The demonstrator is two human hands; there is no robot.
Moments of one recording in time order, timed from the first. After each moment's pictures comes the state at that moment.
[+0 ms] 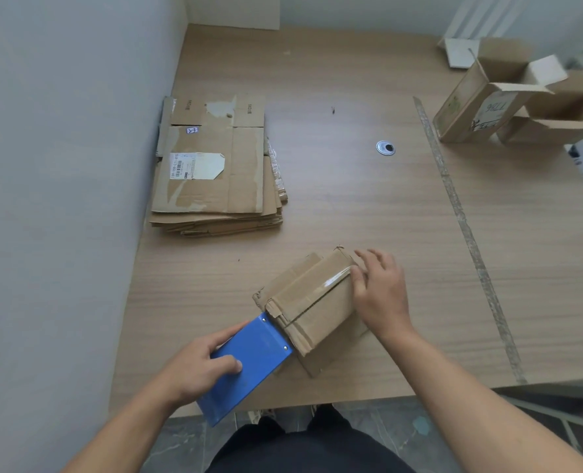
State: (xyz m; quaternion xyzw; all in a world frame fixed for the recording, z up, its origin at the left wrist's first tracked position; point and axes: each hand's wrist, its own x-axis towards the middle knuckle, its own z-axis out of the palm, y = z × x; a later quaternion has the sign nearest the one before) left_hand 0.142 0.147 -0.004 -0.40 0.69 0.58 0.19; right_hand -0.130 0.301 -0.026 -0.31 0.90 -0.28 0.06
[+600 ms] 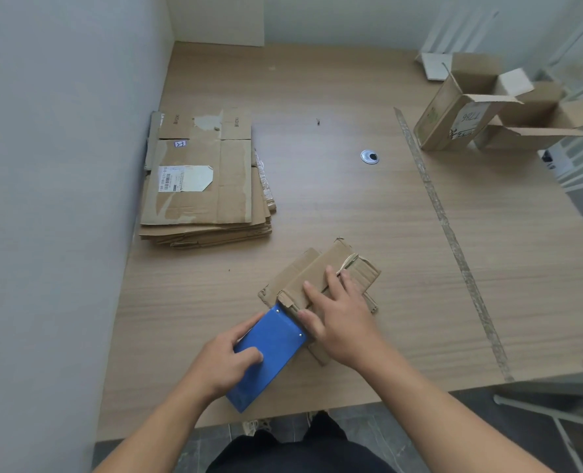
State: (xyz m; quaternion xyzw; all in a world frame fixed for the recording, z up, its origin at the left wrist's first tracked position) left_hand 0.102 0.169 -0.006 -0.41 0.70 0.57 0.13; right_hand -0.087 0.302 -0.003 -0.43 0.87 -0.08 0.20
